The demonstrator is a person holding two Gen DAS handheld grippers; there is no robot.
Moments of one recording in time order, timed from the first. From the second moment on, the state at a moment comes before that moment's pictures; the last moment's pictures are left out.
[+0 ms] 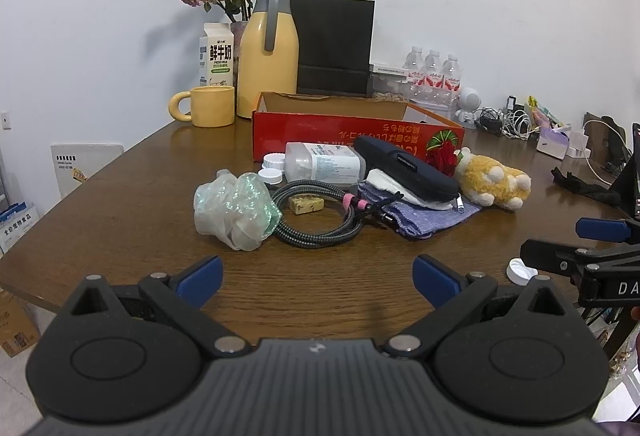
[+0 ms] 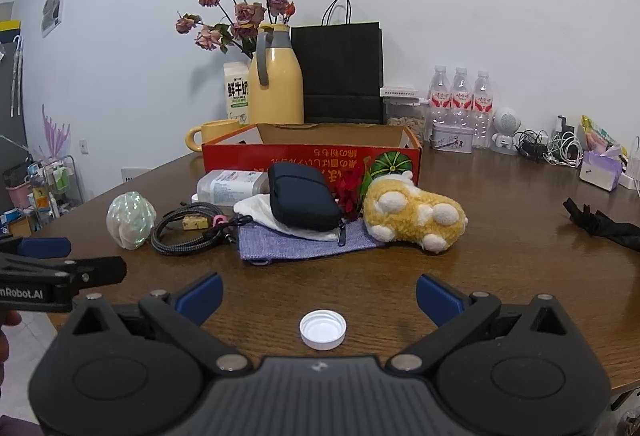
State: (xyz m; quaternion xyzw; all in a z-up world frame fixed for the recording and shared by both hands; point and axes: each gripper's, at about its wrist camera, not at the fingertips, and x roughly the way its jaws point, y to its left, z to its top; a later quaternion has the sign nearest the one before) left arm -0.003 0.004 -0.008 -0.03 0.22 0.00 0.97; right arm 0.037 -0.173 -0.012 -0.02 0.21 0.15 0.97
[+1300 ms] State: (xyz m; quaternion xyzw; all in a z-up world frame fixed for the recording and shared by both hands) left arm 0.090 0.064 -0.017 -0.08 0.26 0.05 0.96; right arm 0.116 -0.156 -0.025 -0.03 0.23 0.18 0.96
